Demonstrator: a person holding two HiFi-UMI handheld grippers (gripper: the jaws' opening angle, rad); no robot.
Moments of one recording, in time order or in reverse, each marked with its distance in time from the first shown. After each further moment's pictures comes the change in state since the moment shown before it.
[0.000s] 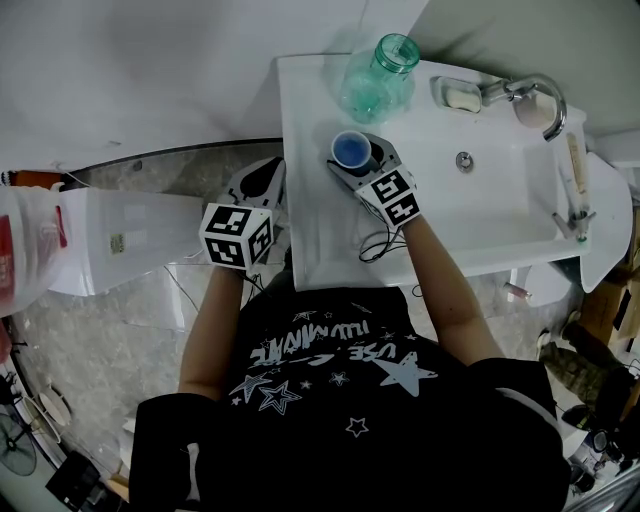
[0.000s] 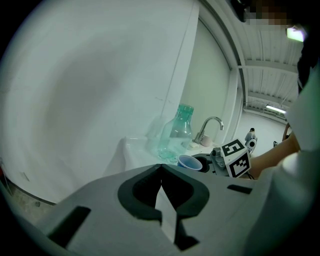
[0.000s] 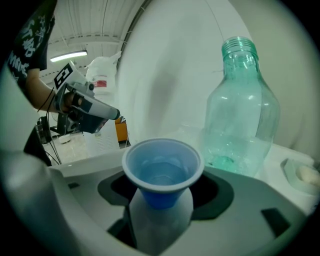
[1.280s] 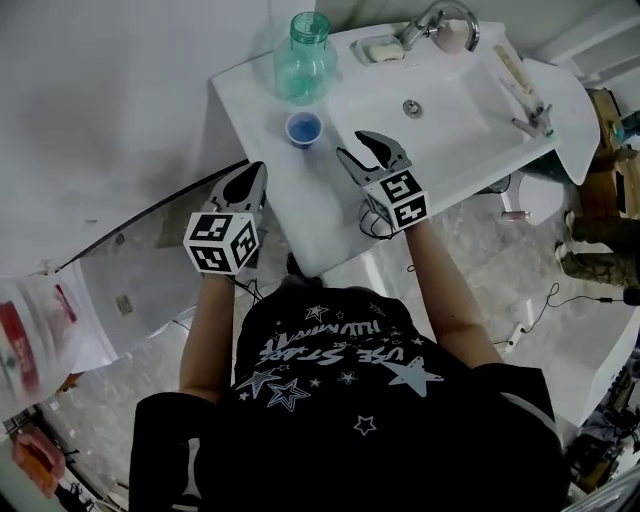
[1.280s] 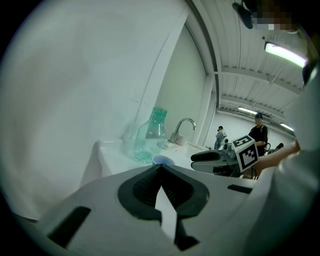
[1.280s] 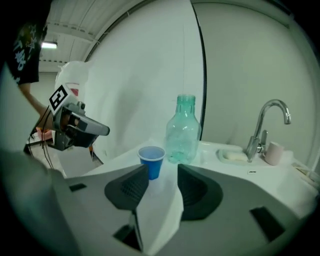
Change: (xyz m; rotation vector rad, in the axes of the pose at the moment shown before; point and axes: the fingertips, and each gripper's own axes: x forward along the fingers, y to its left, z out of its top) left arm -0.017 -0.041 0.004 0.095 -0.003 -0.280; right arm -0.129 0.009 0.005 0.186 -0.066 -0.443
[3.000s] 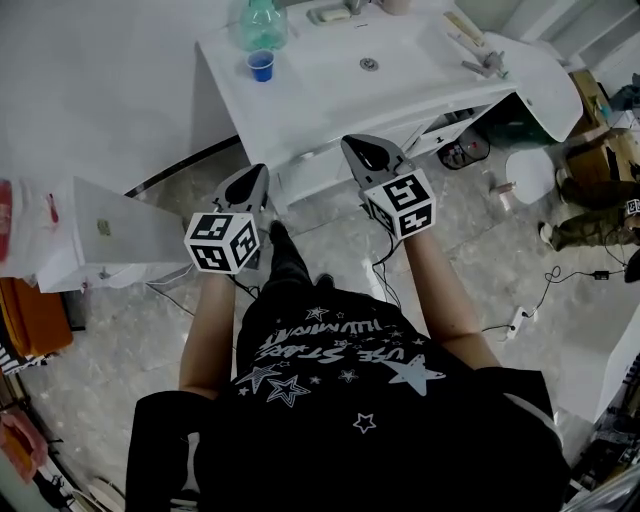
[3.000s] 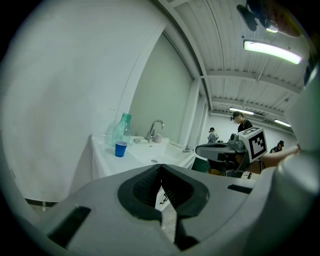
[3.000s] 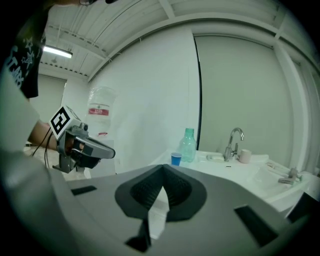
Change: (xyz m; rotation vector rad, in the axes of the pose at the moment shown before) left arm -0.151 -0.218 -0.085 0.039 -0.064 -0.012; right arm -0.271 0.111 -0.025 -0.005 -0.163 -0.031
